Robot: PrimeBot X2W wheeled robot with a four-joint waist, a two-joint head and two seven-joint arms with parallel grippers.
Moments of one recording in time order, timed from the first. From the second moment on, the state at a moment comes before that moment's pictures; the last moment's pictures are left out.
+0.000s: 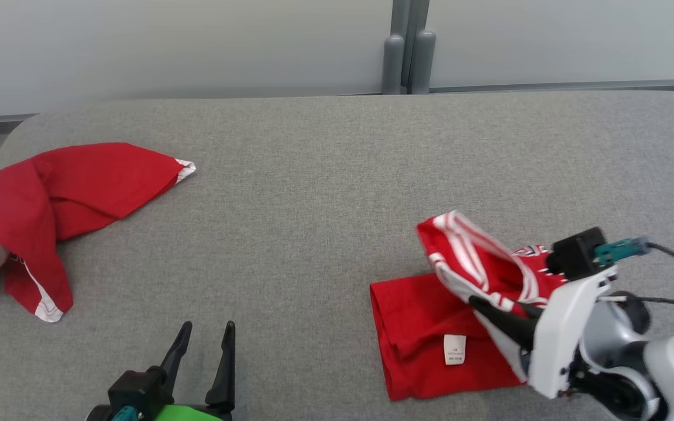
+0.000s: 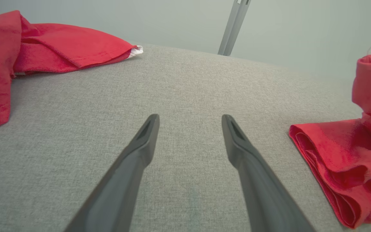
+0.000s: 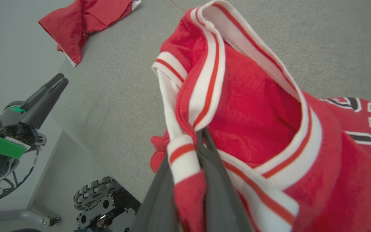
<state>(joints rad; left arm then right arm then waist) 0.05 0.21 -0.35 0.19 -0.48 0.03 -0.26 -0.11 -0.42 0.24 -0.20 0.78 0.13 0.69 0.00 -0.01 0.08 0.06</state>
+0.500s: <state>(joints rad) 0.02 0.18 -0.34 0.25 -0.46 -0.01 -0.26 -0.18 -0.27 0.47 0.10 0.62 0.13 0.53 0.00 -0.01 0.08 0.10</state>
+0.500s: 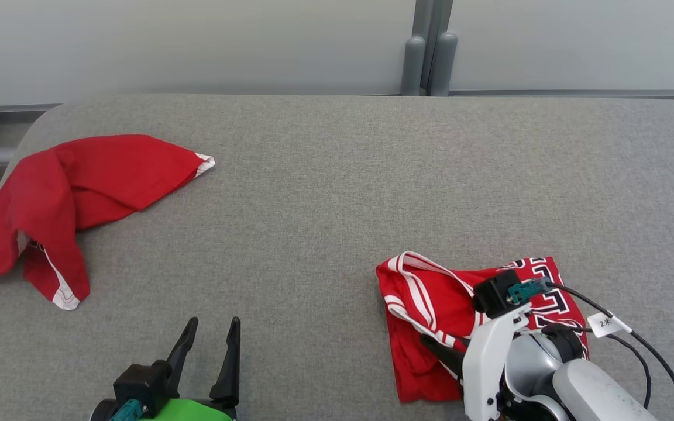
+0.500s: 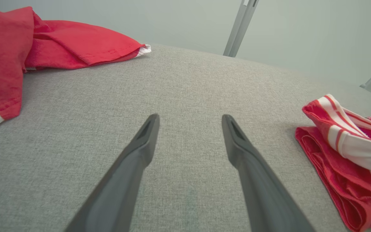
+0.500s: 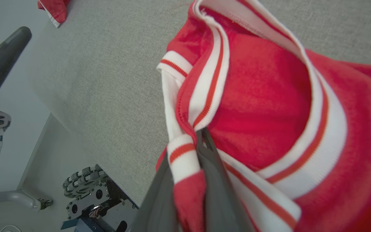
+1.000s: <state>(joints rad) 0.03 0.19 -0.29 0.21 -0.44 -0.02 -0.26 -0.15 -0.37 0.28 -0.21 0.81 0.13 0.64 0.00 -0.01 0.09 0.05</state>
